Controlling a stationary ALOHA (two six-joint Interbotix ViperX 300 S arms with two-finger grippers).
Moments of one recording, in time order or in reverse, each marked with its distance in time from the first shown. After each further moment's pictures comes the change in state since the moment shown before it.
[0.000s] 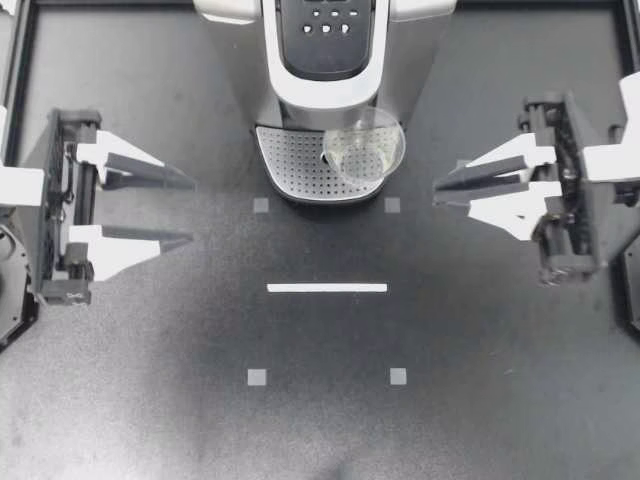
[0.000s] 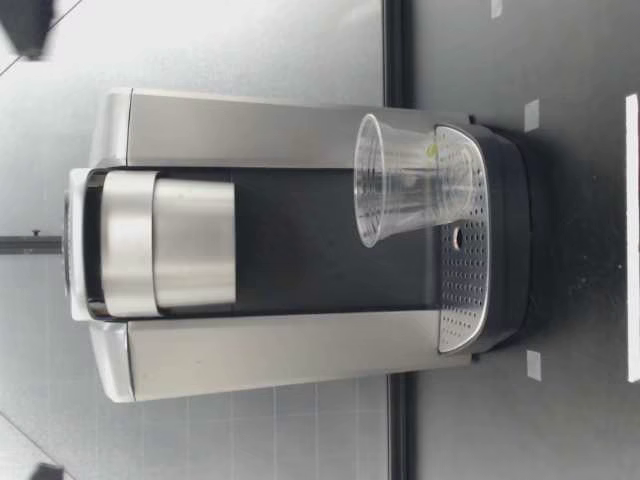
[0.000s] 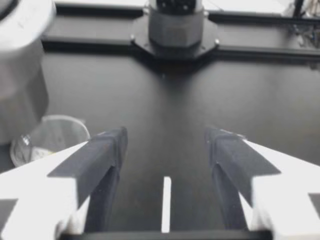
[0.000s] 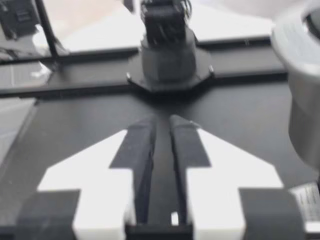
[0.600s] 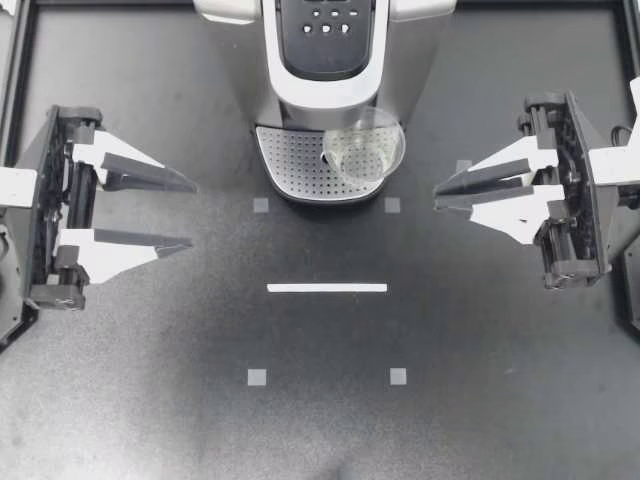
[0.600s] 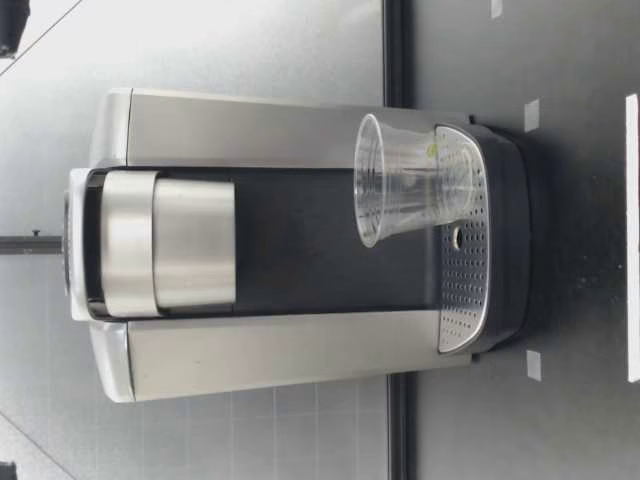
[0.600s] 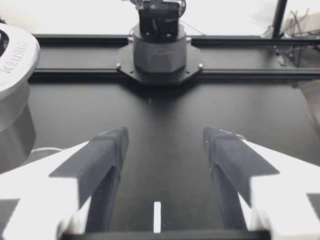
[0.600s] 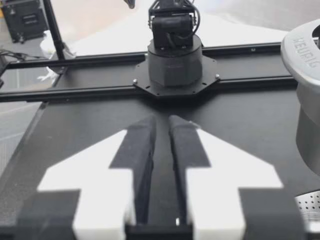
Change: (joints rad) left arm 0.002 0.003 -0.014 0.002 -0.067 0.014; right arm 0.011 0.002 -0.002 -0.002 0.002 0.000
